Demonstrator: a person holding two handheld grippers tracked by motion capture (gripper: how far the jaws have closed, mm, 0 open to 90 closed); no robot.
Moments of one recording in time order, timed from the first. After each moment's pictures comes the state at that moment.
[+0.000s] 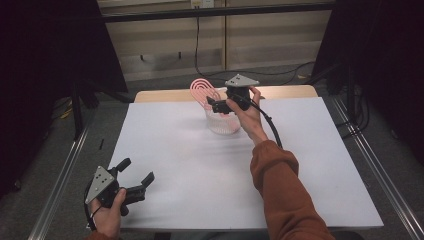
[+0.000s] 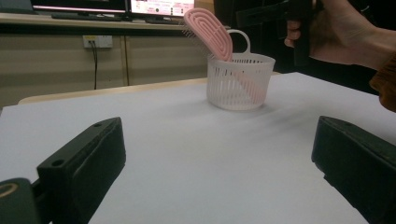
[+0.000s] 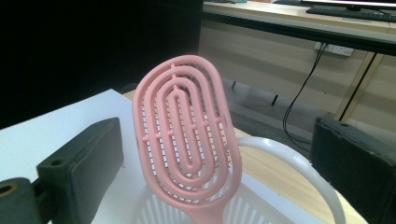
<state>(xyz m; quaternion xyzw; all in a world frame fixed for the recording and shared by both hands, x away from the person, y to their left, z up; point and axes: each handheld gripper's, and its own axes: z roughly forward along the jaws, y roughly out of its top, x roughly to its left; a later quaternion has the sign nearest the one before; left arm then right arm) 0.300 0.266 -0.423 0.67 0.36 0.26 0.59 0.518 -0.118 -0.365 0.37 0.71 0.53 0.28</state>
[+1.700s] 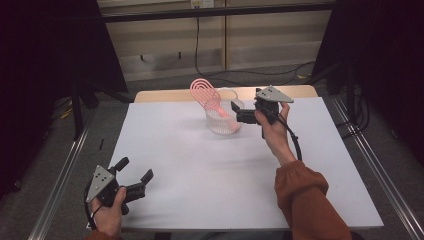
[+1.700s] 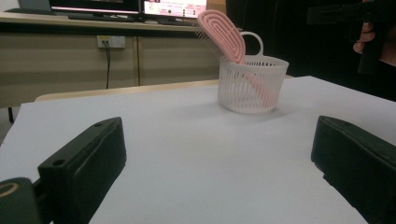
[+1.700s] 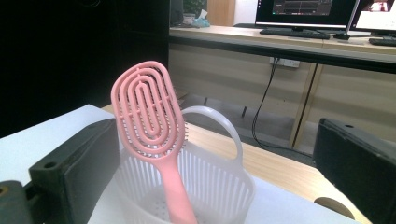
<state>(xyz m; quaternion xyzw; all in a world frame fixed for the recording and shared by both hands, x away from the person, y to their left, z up) 0.302 0.263 -0.423 0.66 0.38 0.27 0.59 0.455 -0.178 -0.363 0.40 0.65 0.55 0.34</state>
